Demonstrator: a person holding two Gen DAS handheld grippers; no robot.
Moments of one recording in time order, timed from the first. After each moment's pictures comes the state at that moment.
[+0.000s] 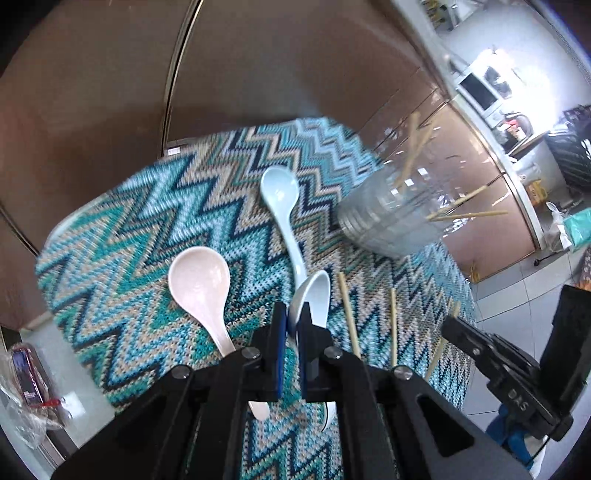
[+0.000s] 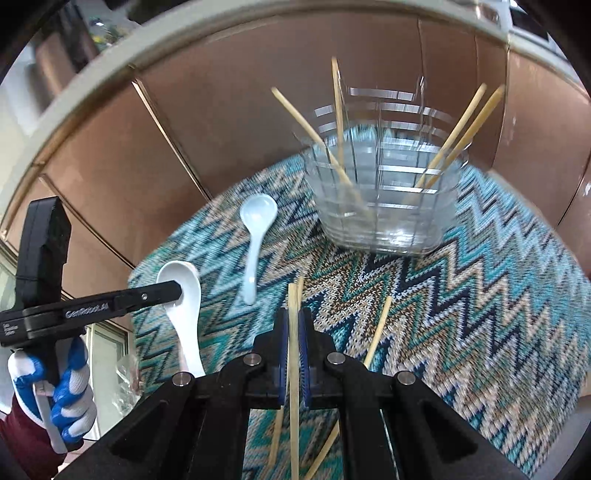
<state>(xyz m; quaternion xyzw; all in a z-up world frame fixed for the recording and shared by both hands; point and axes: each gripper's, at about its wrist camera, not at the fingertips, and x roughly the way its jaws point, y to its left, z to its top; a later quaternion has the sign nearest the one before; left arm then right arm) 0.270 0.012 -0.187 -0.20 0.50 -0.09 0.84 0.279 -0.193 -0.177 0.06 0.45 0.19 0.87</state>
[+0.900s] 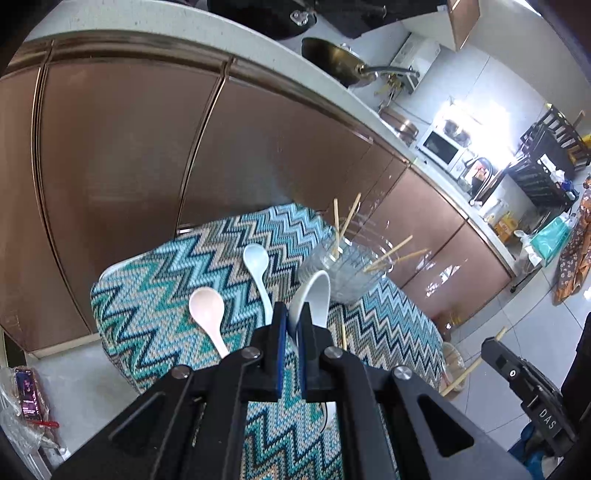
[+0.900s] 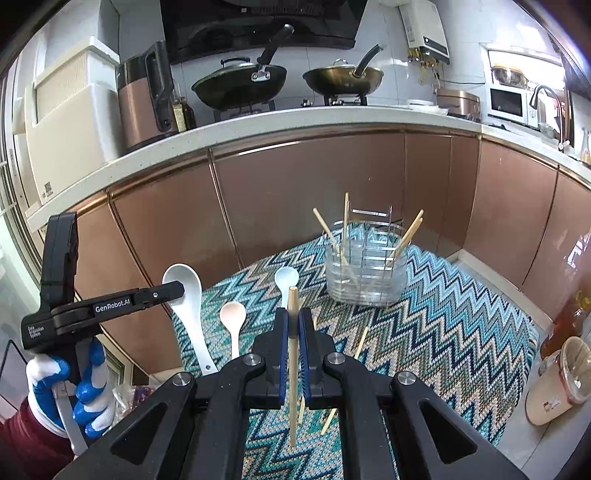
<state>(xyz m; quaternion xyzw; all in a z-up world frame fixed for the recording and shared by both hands) 0.170 0.021 -0.092 -0.21 0.35 -0.09 0.91 0.157 -0.190 -0.073 0.03 0.30 0.17 0.94</state>
